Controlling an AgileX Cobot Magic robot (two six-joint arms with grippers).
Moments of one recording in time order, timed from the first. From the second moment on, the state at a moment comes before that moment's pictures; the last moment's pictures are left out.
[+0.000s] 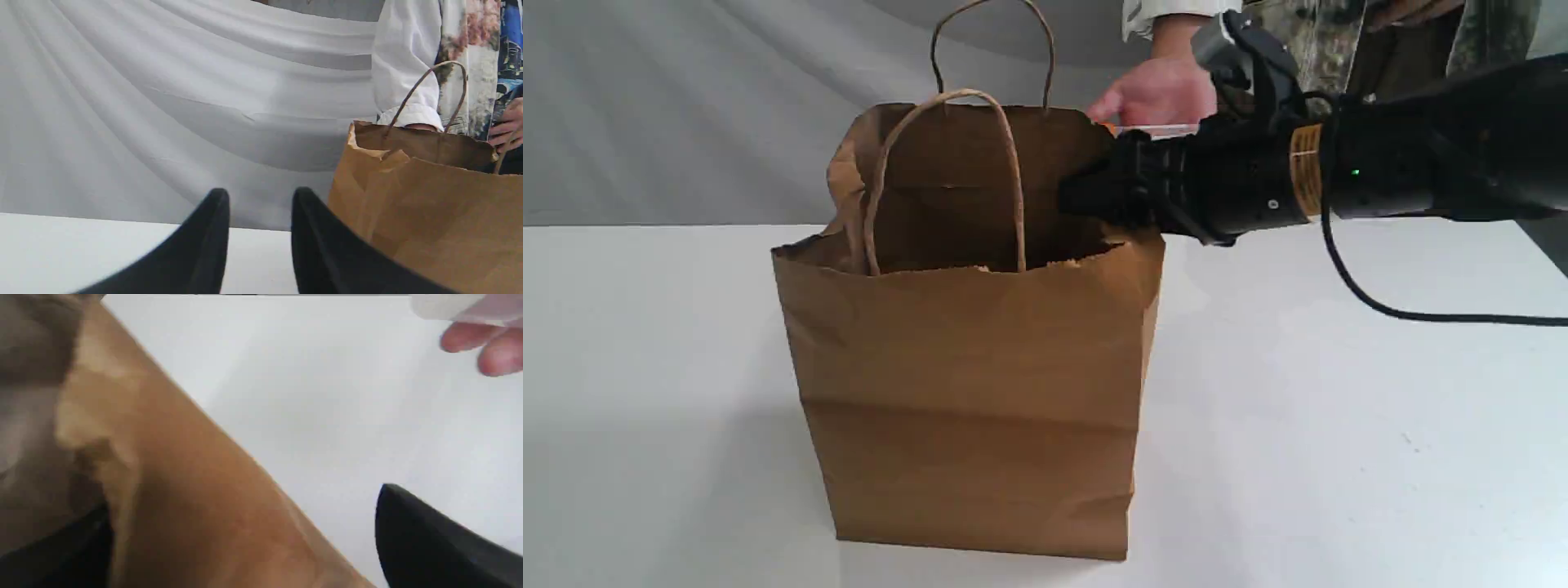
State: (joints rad) left arm -0.03 0.00 0.00 0.98 -0.10 -1.17; right arm 0.22 1.87 -1.29 -1.74 -0.61 2.01
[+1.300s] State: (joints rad) left arm -0.03 0.77 -0.41 1.24 -0.89 -1.31; right arm 0.22 1.90 -1.29 -1.74 -0.71 1.87
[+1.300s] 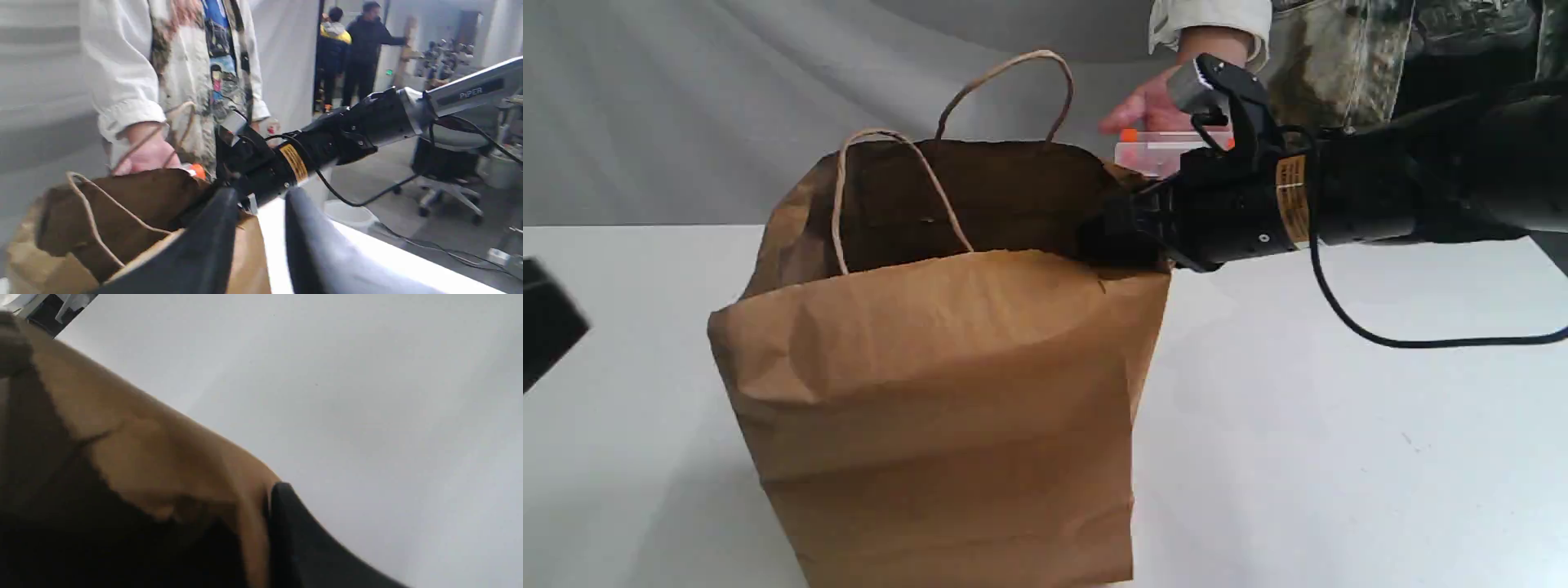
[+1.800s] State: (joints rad) left arm -0.03 1.26 -0.78 1.48 -1.01 -1.60; right arm 0.22 1.90 -1.29 -1.74 -0.72 1.87
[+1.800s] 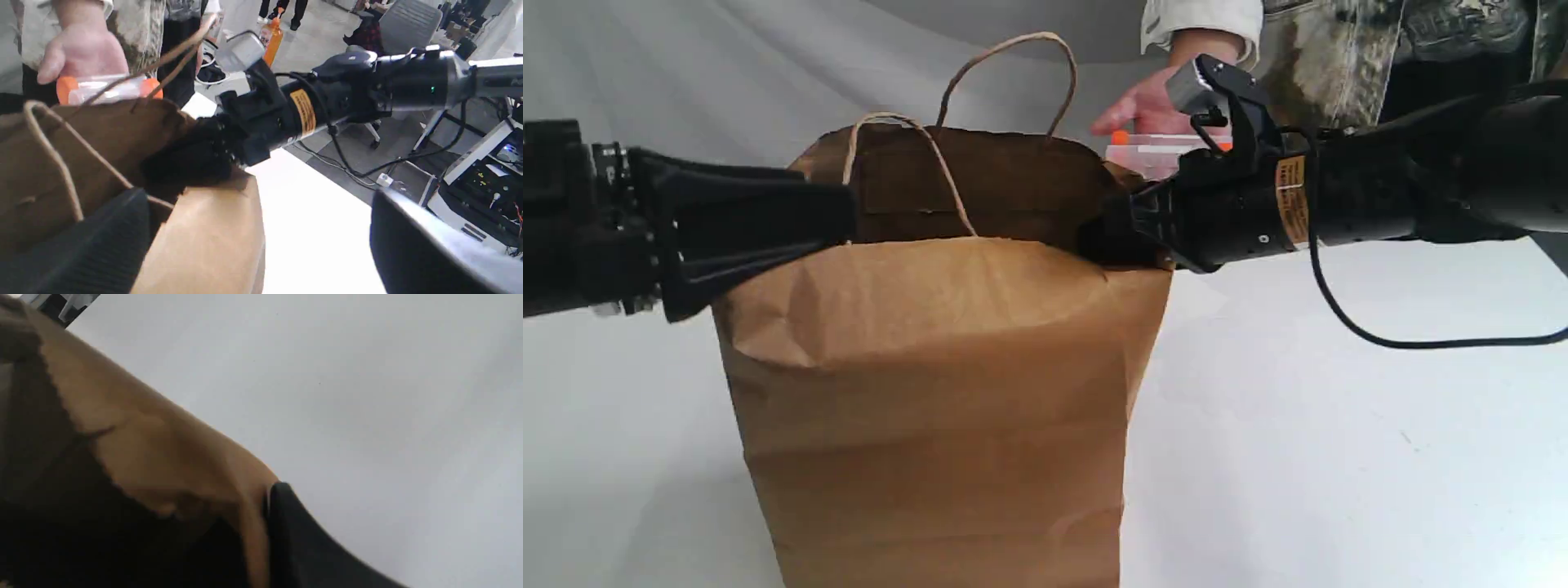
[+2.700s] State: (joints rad) left arm -0.24 1.35 -1.00 1.75 -0.64 -1.89; right arm 0.22 1.90 -1.29 -1.74 -0.72 1.87
